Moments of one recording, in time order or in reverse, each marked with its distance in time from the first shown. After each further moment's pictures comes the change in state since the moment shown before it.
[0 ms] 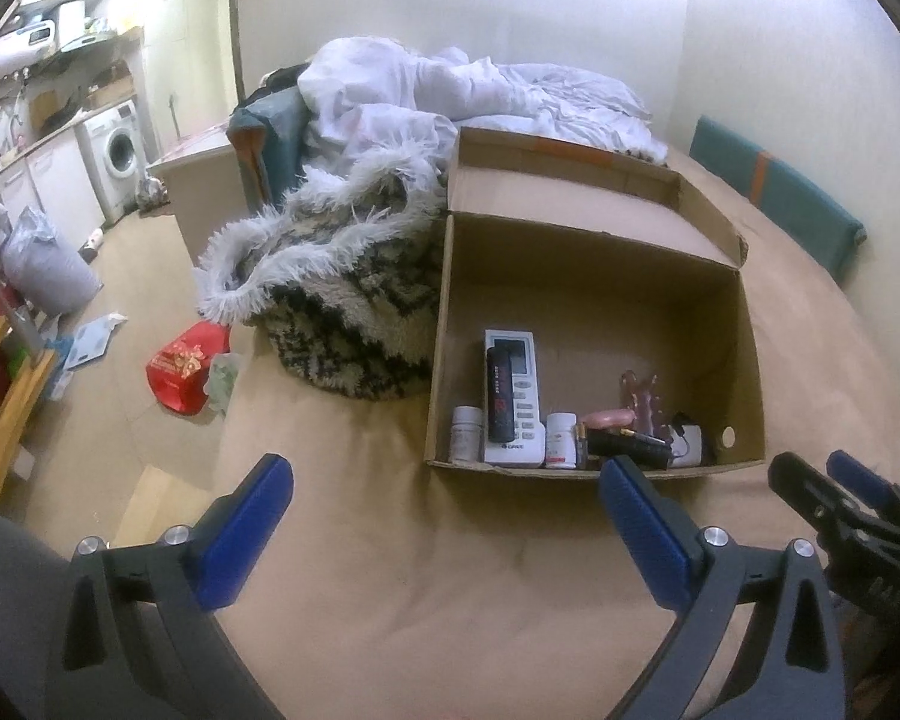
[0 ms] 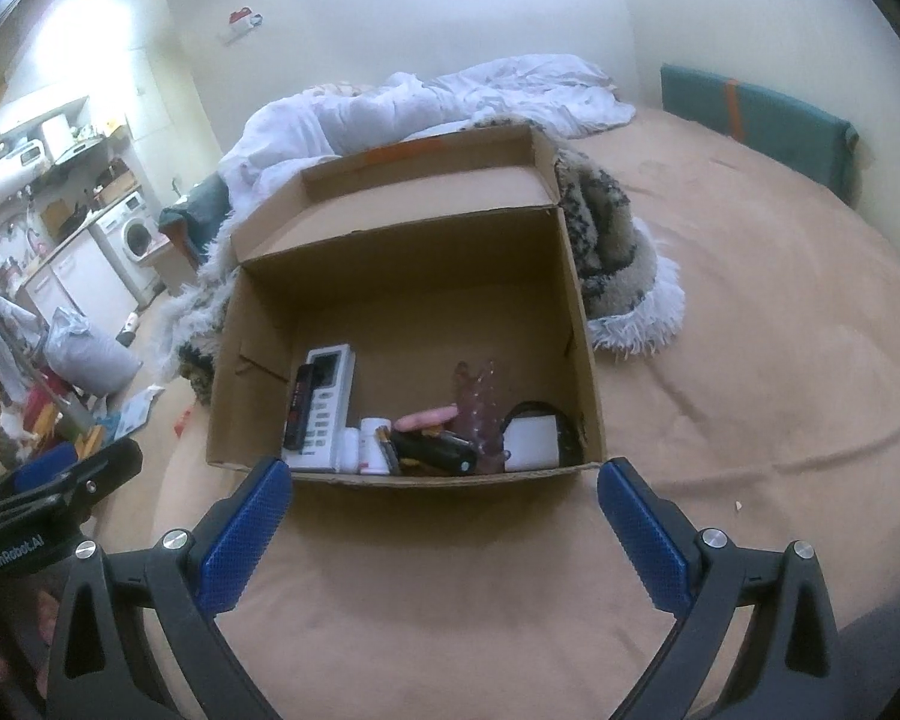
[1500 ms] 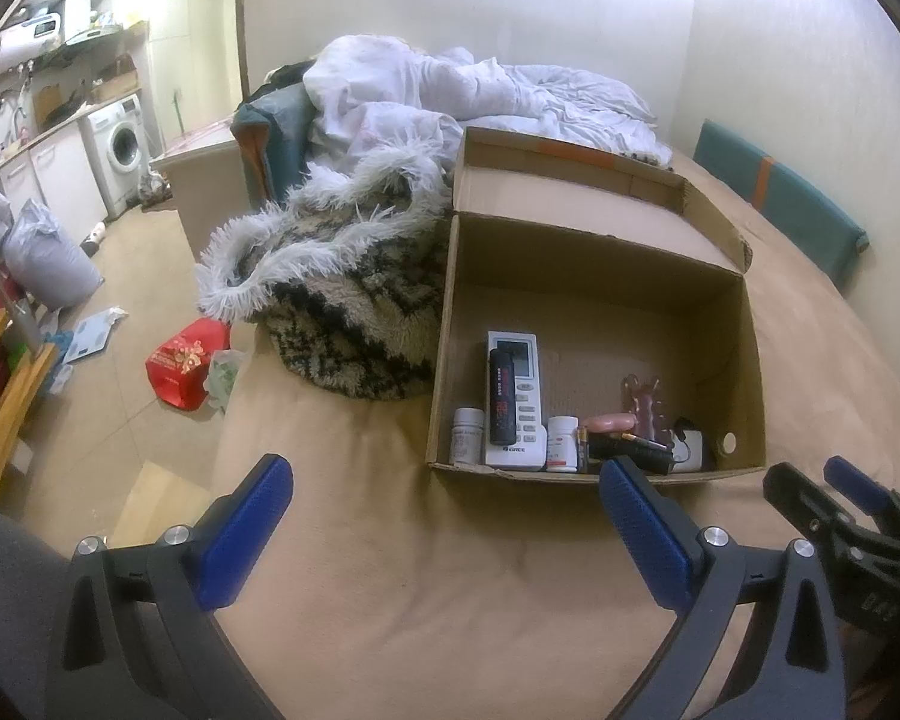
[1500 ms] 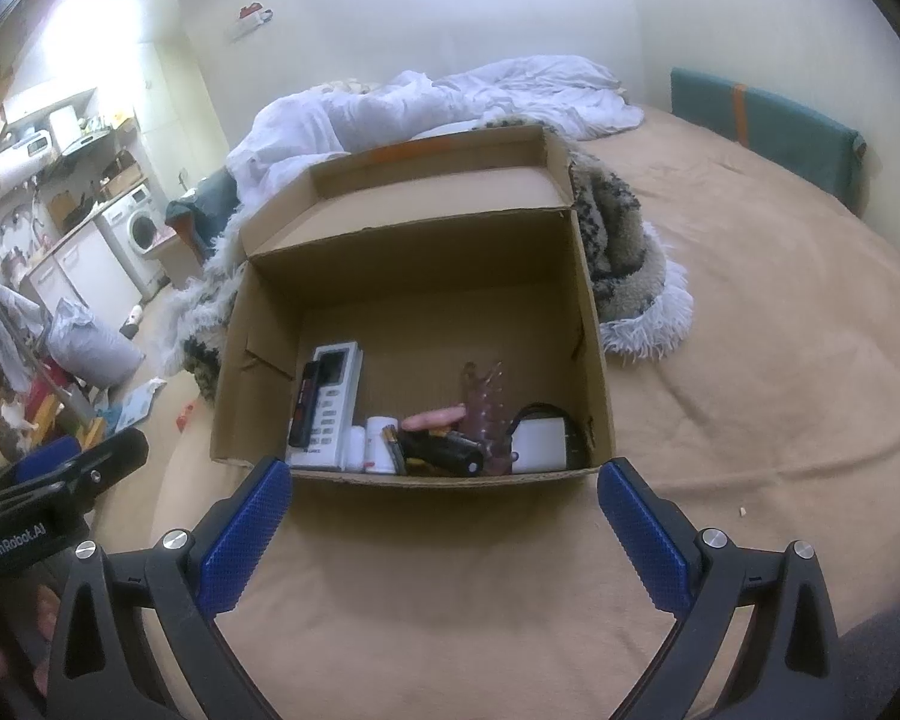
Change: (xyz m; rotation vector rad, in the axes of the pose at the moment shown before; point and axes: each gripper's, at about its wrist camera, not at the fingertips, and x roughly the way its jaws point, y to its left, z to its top) left arm 0.002 0.001 0.003 -0.019 0.001 0.008; right arm 0.001 0.006 0.000 -0.028 -0.001 0.008
